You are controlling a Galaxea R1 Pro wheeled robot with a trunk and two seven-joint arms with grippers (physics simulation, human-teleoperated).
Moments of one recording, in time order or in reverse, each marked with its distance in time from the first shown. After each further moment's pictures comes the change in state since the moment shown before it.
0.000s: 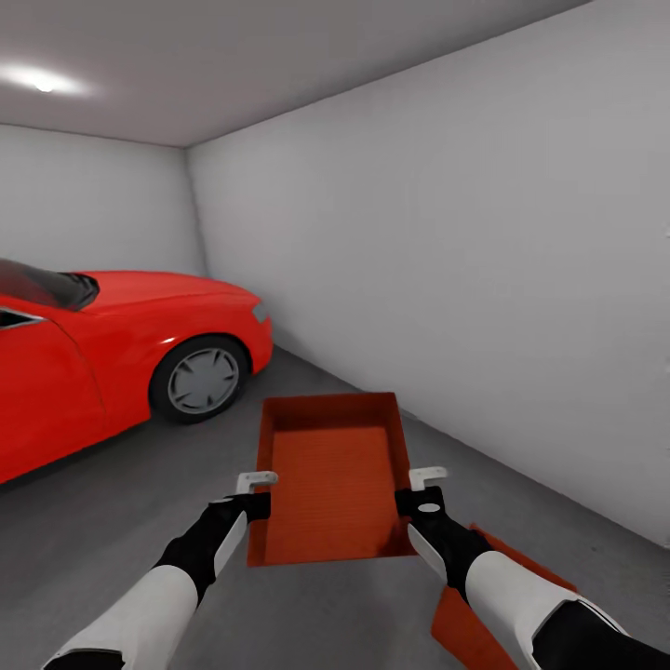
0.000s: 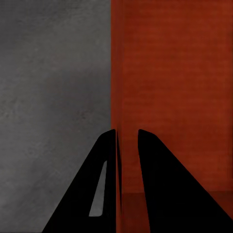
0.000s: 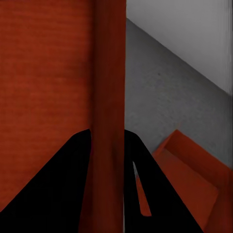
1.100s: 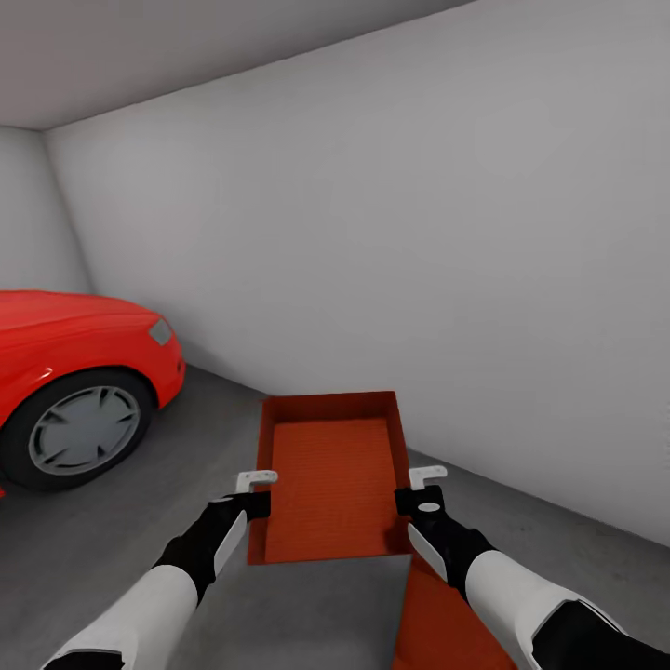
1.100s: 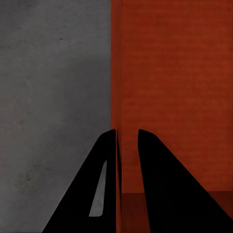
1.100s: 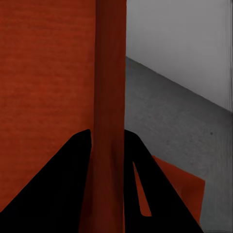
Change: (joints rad) left arm 0.001 0.000 0.001 -0.007 -0.001 0.001 0.000; right arm -0.001 0.001 -0.010 -0.003 0.014 0.000 0.001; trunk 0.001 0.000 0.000
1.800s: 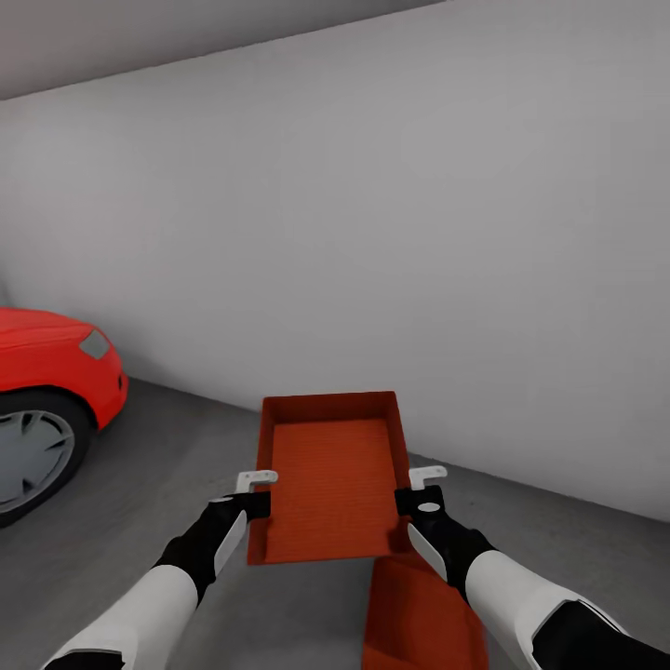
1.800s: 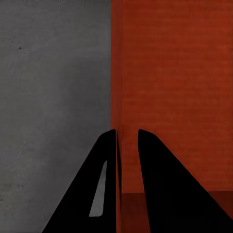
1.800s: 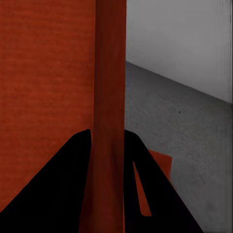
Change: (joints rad) left arm 0.000 -0.001 0.002 0.000 -0.002 0.002 0.001; right arm 0.000 0.000 0.002 0.000 -0.003 0.000 0.000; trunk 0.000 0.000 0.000
